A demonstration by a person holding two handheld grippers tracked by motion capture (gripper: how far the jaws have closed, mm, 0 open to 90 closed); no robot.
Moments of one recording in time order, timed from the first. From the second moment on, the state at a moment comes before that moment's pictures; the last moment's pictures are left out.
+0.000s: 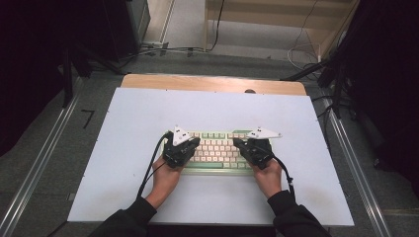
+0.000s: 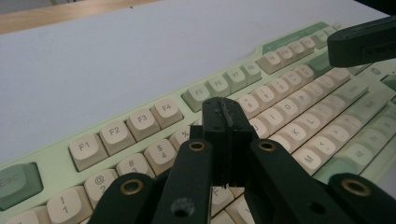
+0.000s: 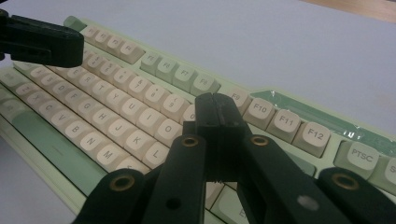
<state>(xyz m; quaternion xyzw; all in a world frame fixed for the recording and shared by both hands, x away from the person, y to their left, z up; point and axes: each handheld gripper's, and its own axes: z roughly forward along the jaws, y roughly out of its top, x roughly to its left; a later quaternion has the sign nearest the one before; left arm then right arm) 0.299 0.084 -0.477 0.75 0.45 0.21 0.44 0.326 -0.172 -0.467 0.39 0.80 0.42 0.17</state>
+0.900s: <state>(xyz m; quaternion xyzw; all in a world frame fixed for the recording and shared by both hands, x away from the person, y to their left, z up) 0.309 0.076 -0.492 0.76 0.46 0.19 0.41 0.325 -0.167 -0.470 0.39 0.81 0.41 0.16</state>
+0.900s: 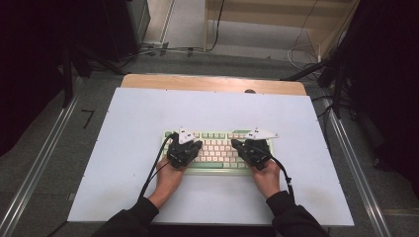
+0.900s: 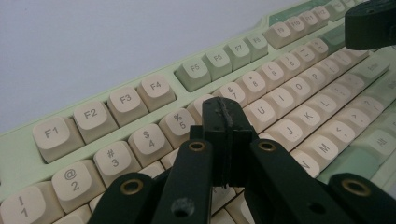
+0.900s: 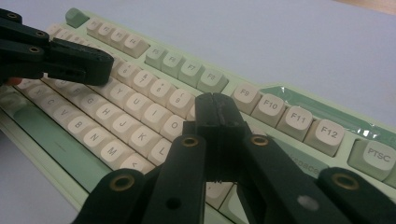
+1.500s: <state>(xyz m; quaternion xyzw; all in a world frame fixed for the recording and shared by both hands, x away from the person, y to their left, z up) 0.310 0.076 -0.492 0.76 0.46 0.18 0.41 0.325 -0.166 -0.470 0.39 0.81 0.41 0.16</state>
